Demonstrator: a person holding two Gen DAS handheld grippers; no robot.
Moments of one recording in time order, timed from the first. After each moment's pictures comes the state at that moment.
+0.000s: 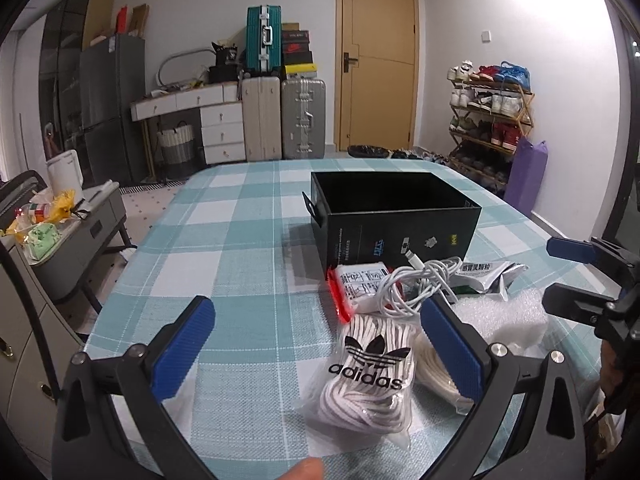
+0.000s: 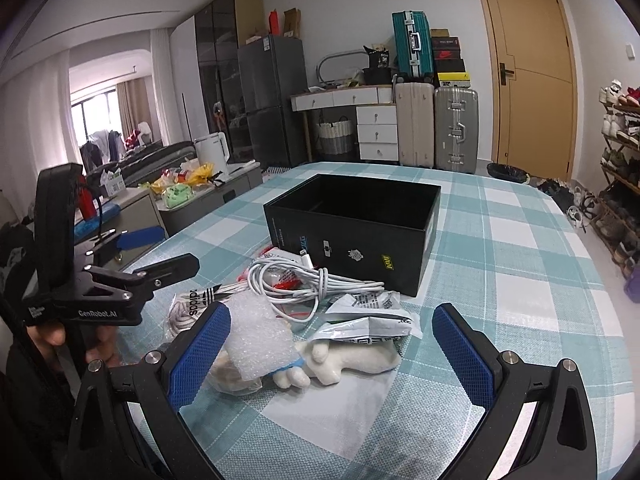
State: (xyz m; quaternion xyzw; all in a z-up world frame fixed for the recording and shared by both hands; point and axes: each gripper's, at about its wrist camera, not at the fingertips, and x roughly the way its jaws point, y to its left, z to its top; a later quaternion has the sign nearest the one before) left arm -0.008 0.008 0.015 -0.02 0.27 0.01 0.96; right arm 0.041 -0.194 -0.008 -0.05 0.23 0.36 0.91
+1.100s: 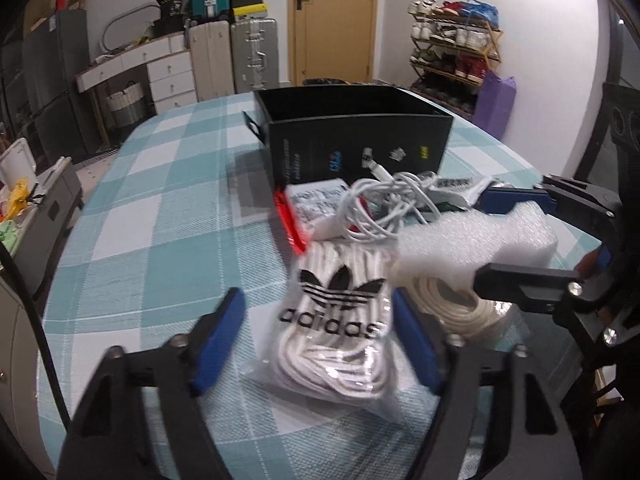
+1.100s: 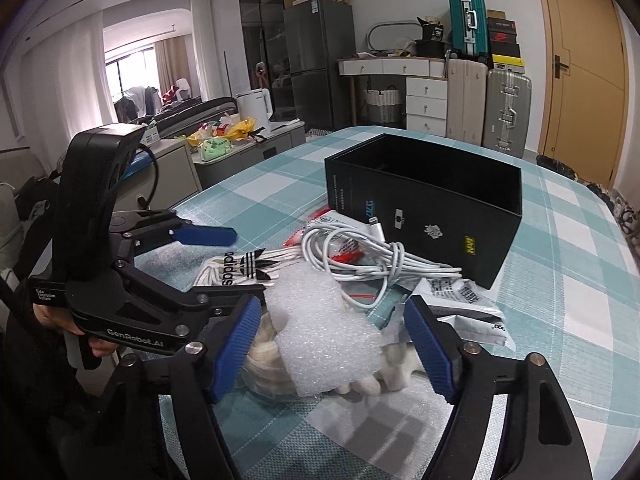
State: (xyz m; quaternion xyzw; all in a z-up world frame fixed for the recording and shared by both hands) left arm 0.009 -0.012 -0.018 0.01 0.39 -0.08 0.92; right arm 0.044 -0.145 -0.028 -0.10 0.27 0.43 0.86
